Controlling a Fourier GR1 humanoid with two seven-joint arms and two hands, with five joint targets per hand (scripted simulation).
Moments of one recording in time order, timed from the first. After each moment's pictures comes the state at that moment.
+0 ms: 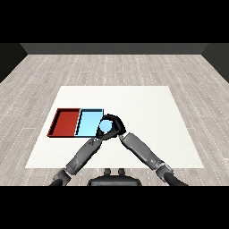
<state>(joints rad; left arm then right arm) -0.46 0.04 -0.53 -0.99 0.23 0.51 -0.43 -0.60 -0.03 0.61 -1.21 -0.31 -0.36 -0.32</state>
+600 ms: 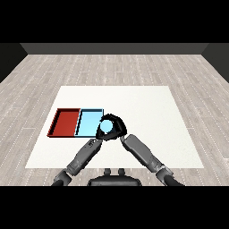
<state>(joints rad) -0.45 0.02 -0.51 -0.97 0.32 0.45 -0.43 -0.54 -0.02 0.59 -1.25 -0.36 -0.34 -0.31</state>
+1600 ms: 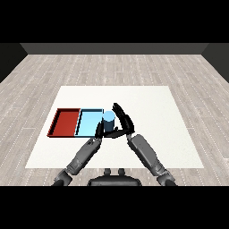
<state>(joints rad) -0.45 0.01 -0.46 -0.97 0.25 0.46 -0.41 -0.45 -0.01 0.43 -1.37 -0.32 -0.20 -0.23</state>
